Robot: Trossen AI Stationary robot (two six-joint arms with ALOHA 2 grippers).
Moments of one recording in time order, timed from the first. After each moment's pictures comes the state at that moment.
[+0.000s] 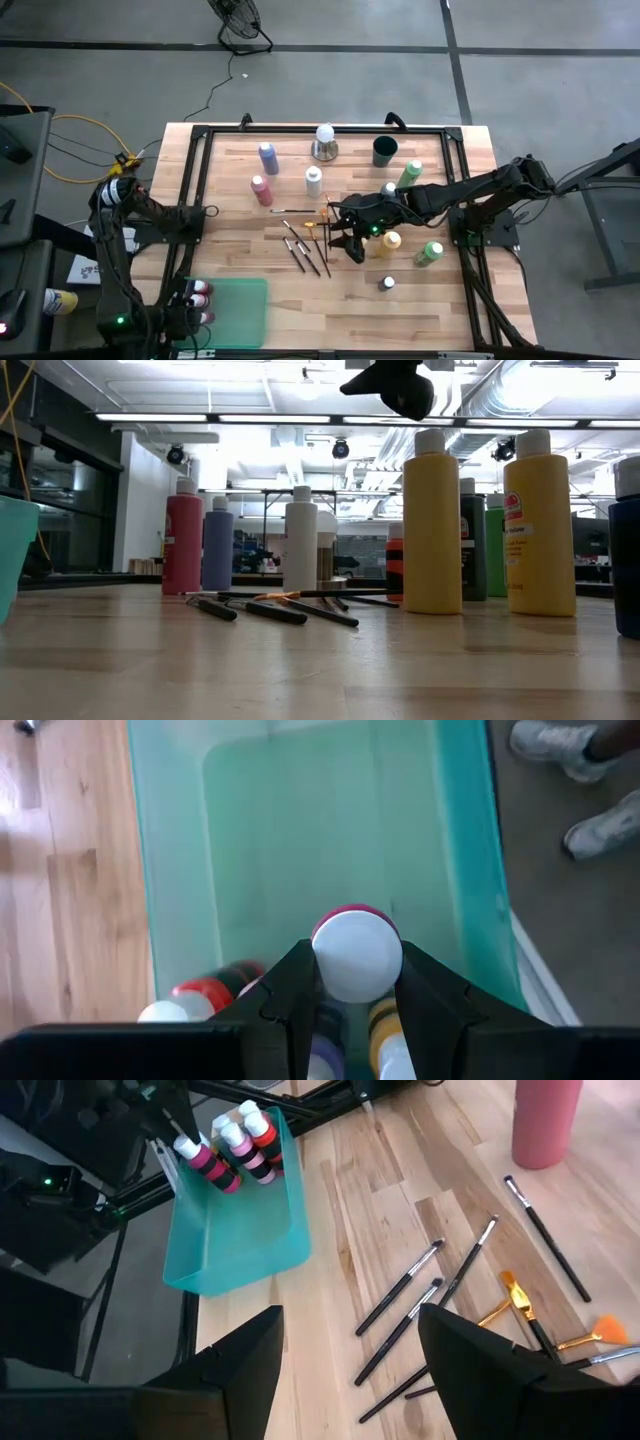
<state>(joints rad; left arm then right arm) -1.36 1.60 1.31 -1.16 -0.41 -1.21 0.20 1.49 1.18 -0.25 0.00 0.56</state>
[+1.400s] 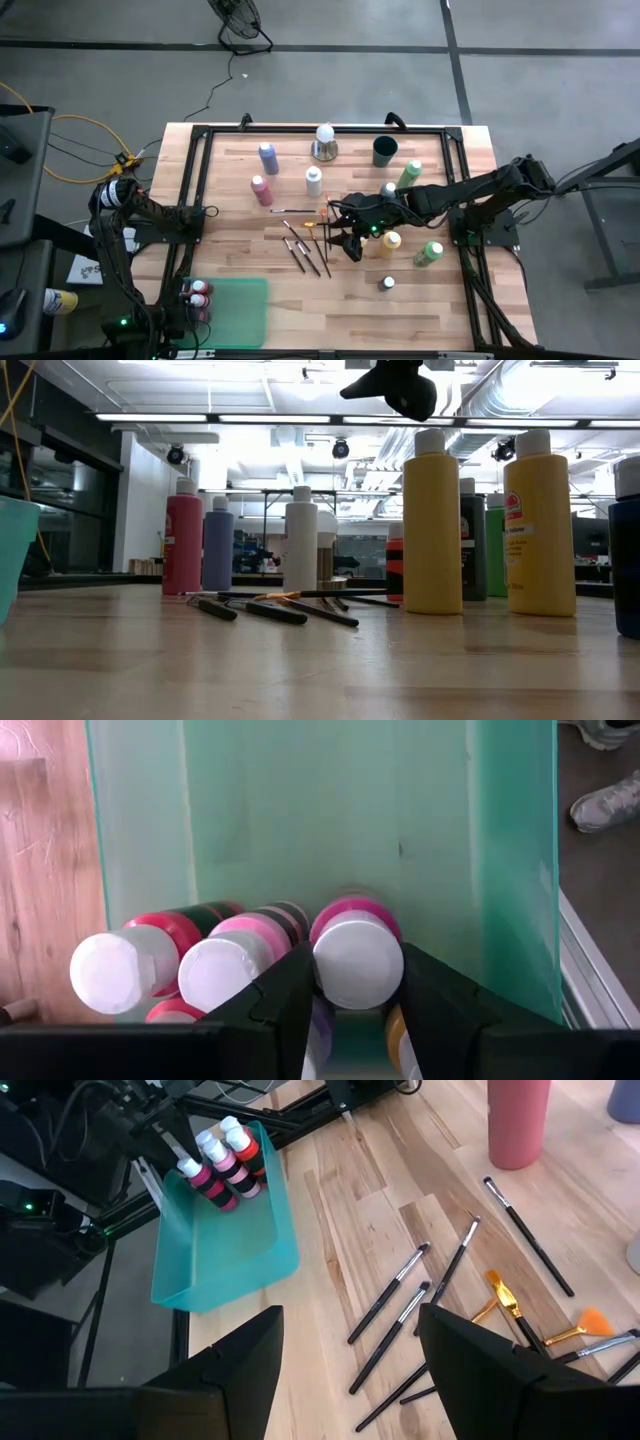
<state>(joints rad) -1.38 1.61 1.22 -1.10 -0.30 -1.31 0.20 1.49 1.18 -0.25 0.05 0.61</state>
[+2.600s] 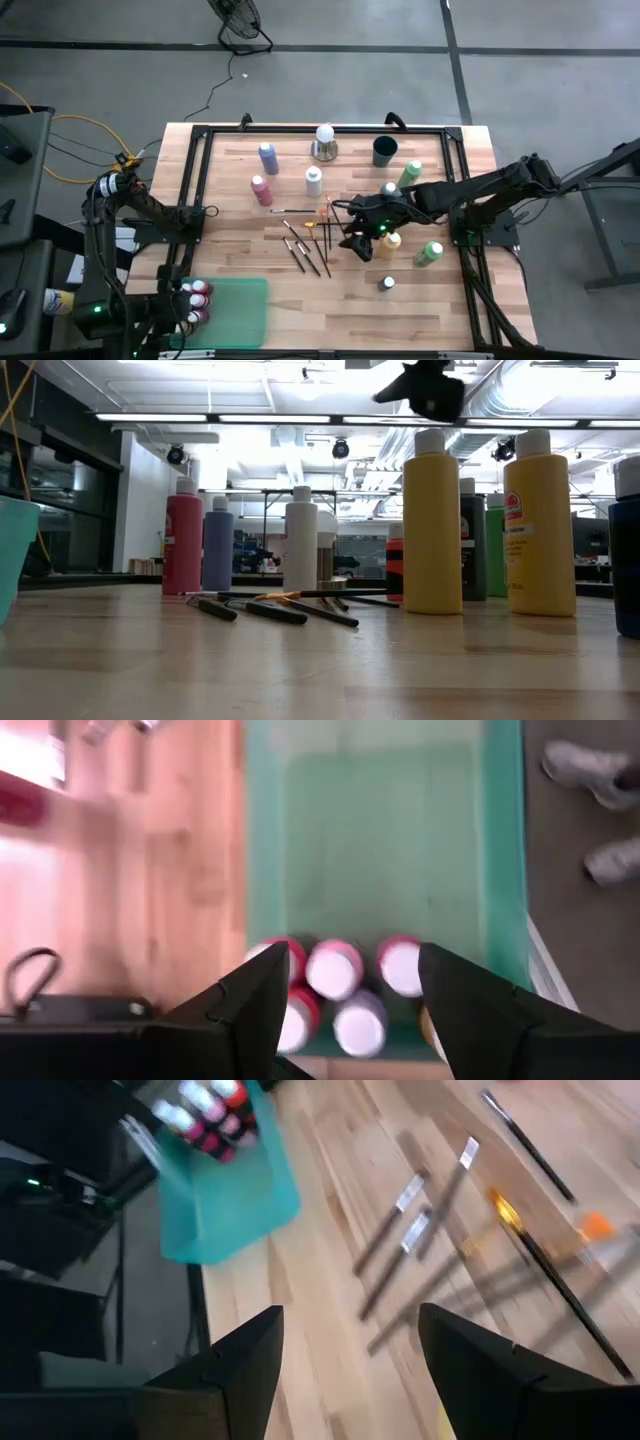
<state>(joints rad) -1.36 1.54 1.49 -1.48 -0.43 -1.35 0.21 1.43 1.18 -0.43 -0.02 0.73</state>
